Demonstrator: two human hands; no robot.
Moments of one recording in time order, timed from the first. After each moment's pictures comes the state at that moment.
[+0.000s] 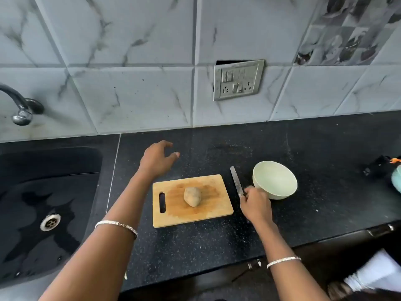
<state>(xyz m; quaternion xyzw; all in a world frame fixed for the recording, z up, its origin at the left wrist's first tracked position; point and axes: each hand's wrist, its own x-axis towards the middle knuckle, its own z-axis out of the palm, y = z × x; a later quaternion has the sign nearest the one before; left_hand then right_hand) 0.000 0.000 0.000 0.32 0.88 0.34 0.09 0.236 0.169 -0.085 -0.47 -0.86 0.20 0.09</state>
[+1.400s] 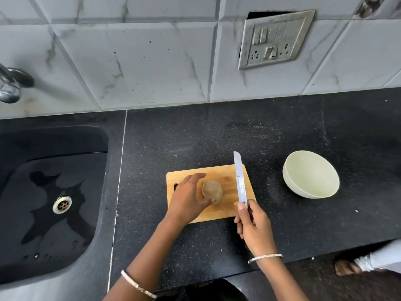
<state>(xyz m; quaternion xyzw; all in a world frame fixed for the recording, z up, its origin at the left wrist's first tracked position) 0.046 -0.012 -0.103 0.35 0.85 0.33 0.20 0.217 0.089 -0.111 -0.39 -0.74 0.52 0.17</state>
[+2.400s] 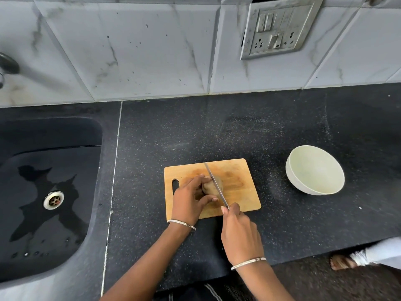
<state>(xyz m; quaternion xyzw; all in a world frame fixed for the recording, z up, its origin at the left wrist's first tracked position) 0.059 -0.008 -0.150 0.30 0.80 0.50 0.16 0.196 0.047 -0.106 -0.38 -0.91 0.15 0.03</state>
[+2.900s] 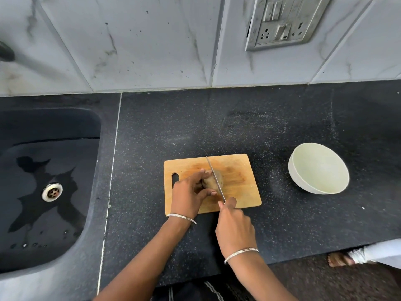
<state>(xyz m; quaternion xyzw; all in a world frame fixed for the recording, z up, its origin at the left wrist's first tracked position) 0.055 -0.002 -0.148 0.27 0.80 0.50 0.19 0.180 0.047 -0.105 -0.39 -0.91 0.11 -0.05</state>
